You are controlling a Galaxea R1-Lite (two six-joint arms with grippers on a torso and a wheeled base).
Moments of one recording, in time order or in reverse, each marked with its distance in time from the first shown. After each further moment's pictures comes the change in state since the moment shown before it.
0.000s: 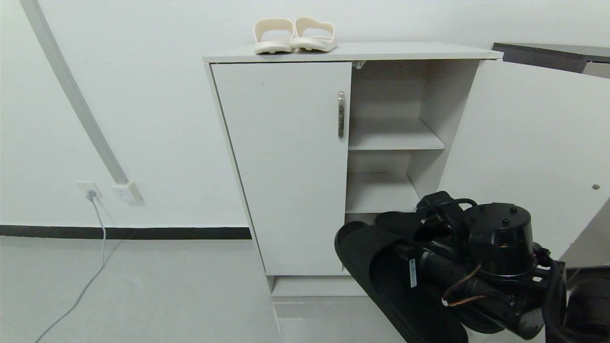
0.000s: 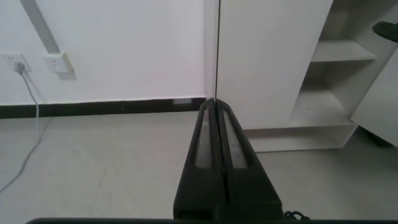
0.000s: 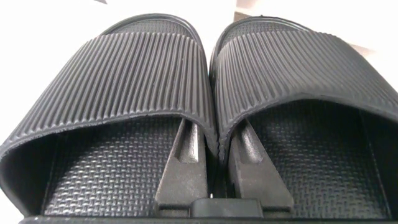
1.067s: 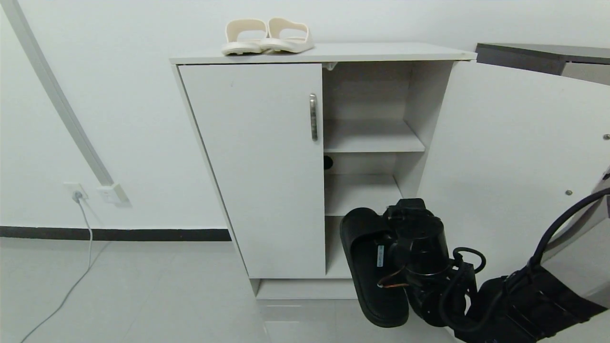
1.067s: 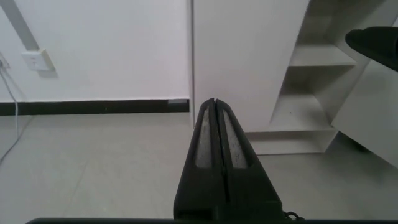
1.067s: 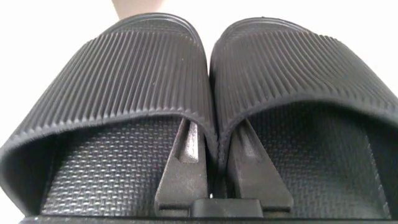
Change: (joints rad) left arm 0.000 -0.007 0.000 0.000 -0.001 -0.025; right arm 0.018 0.304 -0.142 -0.182 -0.385 0.103
